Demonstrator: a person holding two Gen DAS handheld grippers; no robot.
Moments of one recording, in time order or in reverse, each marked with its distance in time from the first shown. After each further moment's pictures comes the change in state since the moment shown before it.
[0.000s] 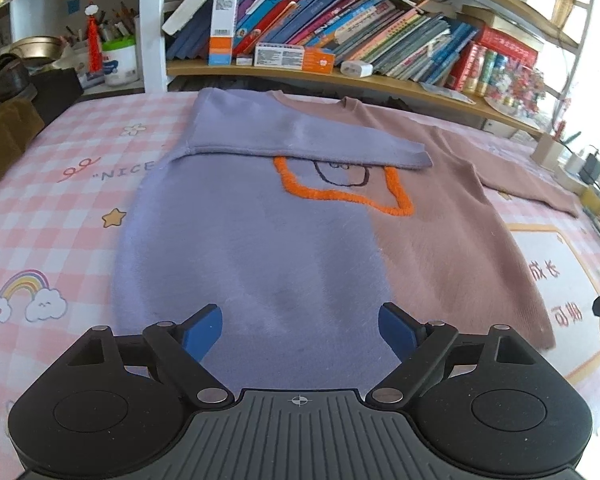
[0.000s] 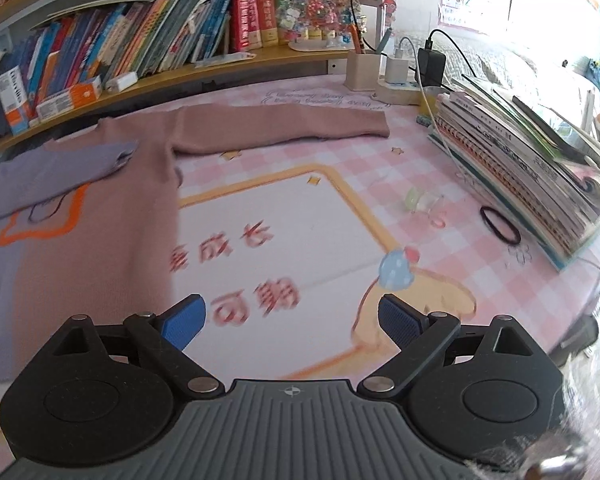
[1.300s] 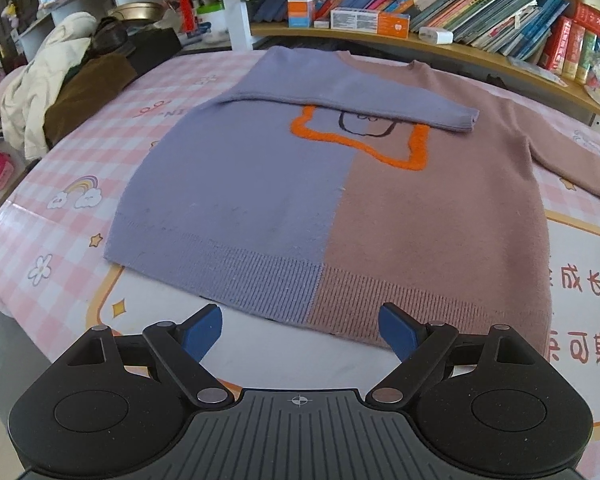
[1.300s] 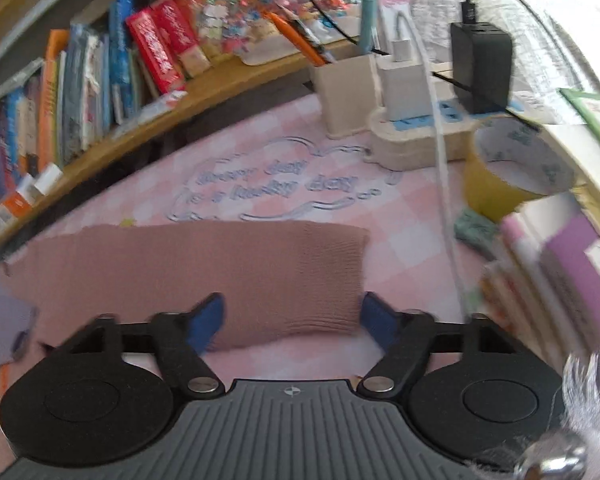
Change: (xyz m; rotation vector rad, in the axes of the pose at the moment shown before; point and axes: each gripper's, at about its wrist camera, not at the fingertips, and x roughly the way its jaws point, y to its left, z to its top) left arm 0.002 -0.113 -0.020 -0.178 0.098 0.392; right arm 0.208 -0.138 0.182 0.133 0.094 0.289
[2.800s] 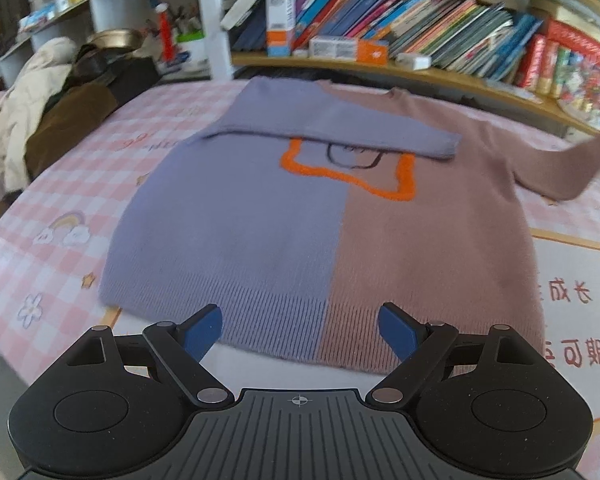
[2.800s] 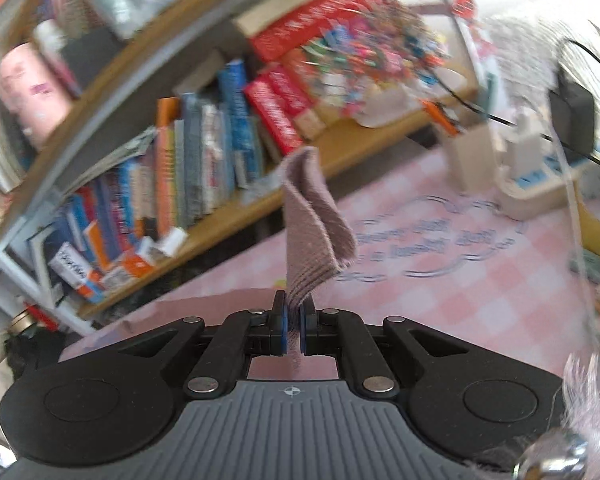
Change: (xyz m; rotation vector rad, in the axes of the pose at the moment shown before) left arm -0.003 0.022 0.008 0.061 -0.106 -0.107; right arm -0.043 0.090 0.009 0.020 -0.160 0.248
